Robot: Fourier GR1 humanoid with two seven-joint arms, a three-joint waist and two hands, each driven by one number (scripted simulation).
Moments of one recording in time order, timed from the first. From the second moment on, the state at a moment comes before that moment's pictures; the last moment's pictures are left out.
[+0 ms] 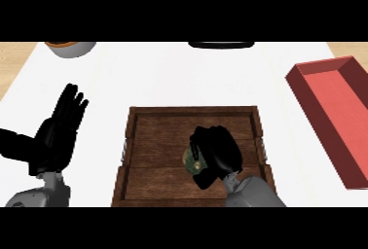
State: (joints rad) left arm -0.09 0.09 0.09 -1.68 0.09 0.08 0.23; right arm -0.30 -0.01 0.54 -1.43 1.01 0.09 0.36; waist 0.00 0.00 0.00
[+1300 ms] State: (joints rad) left arm -0.09 0.09 0.10 -1.67 0.10 0.07 0.22; right arm -0.45 -0.05 0.26 -1.98 1.20 0.20 0.78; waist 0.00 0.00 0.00
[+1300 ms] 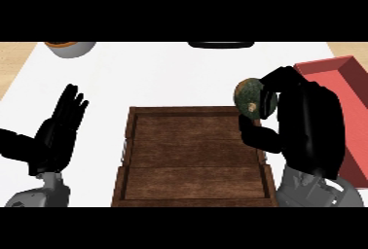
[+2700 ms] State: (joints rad) left arm -0.13 0.09 0.09 -1.66 0.10 0.07 0.23; right arm -0.53 -0.50 -0.21 -1.16 1.14 0.10 0.31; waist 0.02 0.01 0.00
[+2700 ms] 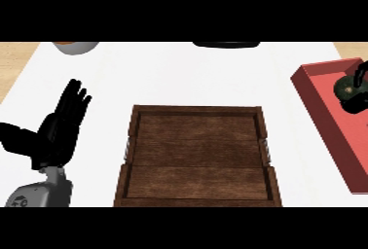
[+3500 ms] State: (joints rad) left arm -0.11 0.10 0.10 -1.66 0.11 0.06 0.23; right arm -0.65 -0.49 -0.44 -0.87 0.88 -0.26 -0.08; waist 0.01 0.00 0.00
